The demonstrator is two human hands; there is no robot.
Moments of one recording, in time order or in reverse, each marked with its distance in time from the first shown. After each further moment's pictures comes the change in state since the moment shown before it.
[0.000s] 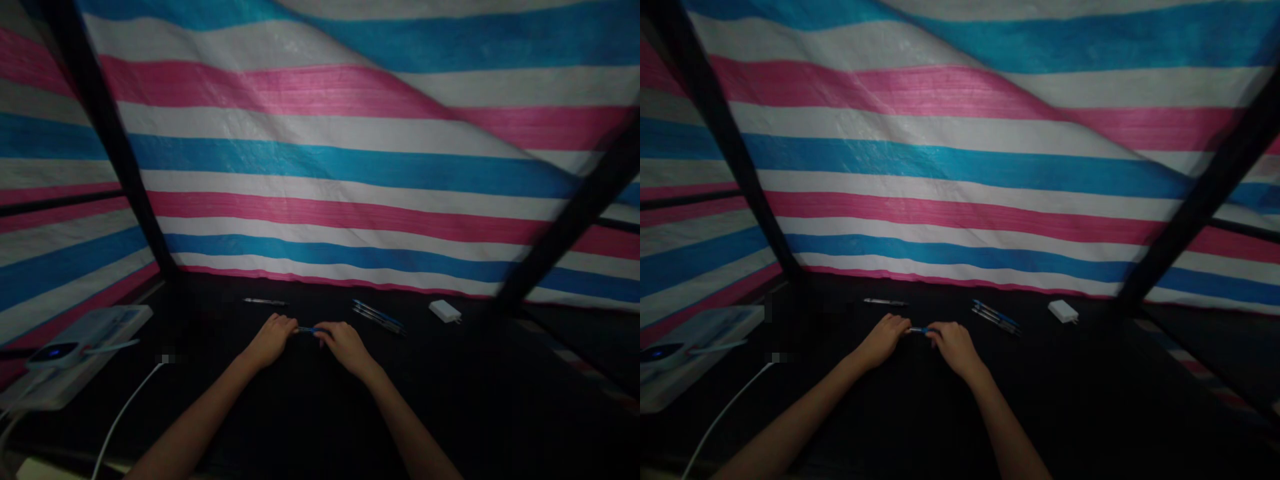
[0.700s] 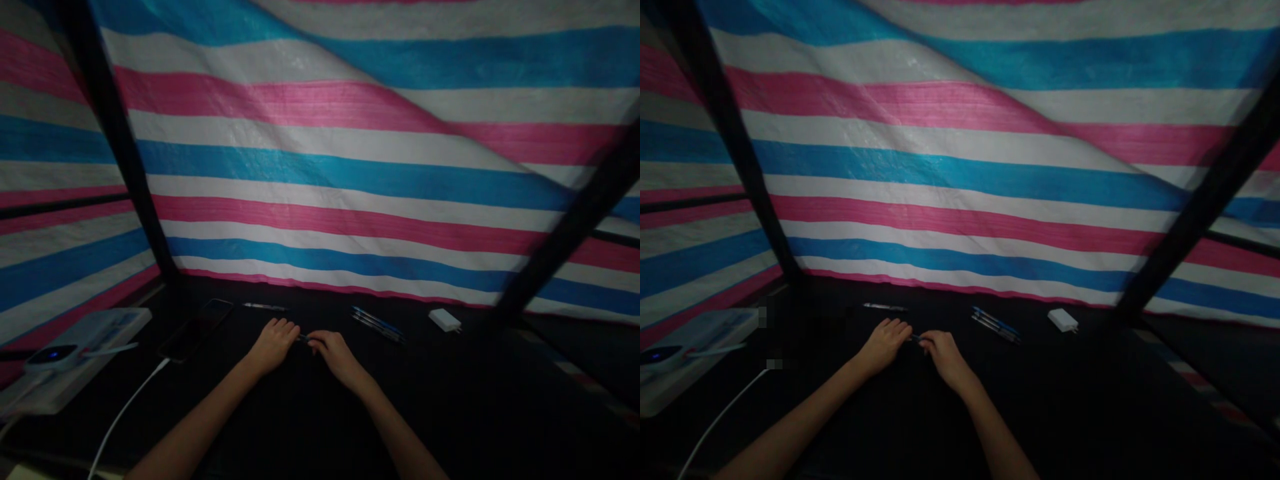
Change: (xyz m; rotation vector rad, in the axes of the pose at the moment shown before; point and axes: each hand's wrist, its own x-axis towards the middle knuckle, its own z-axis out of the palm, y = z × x) left_hand -0.001 0.010 -0.002 0.270 0.025 0.055; right_hand 0.007 0.003 0.018 0.358 0.042 -0.024
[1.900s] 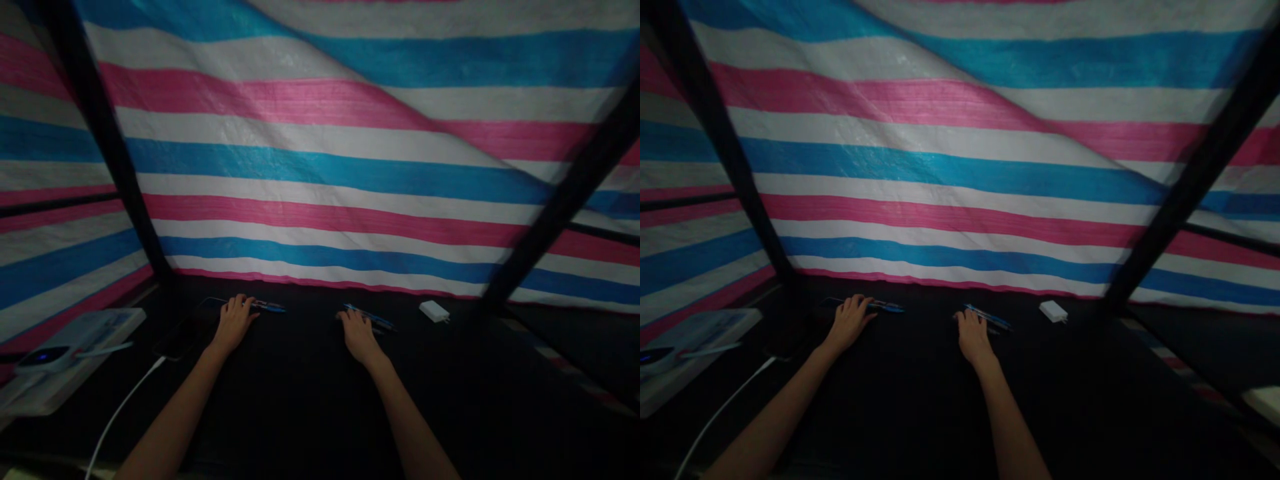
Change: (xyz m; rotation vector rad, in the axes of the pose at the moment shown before) left_hand -0.023 -0.077 0.025 0.085 0.130 -0.473; right_hand -0.010 0.042 -0.037 -0.912 0.116 0.162
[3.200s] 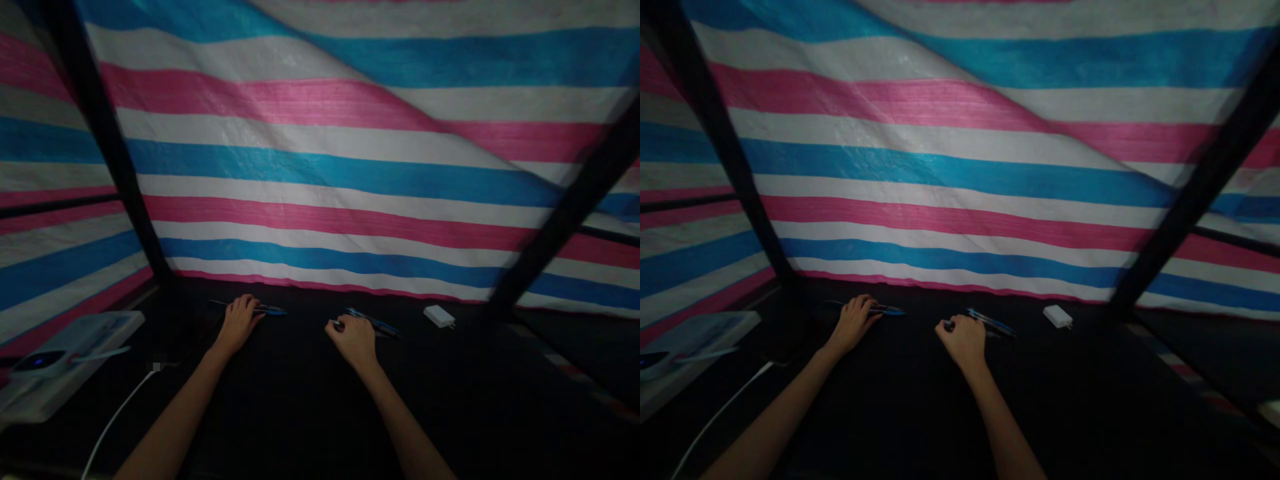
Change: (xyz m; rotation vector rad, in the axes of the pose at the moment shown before) left_hand 0.007 0.003 -0.001 -0.129 0.061 0.073; right_hand 0.004 -0.036 -0.031 0.210 0.173 0.205
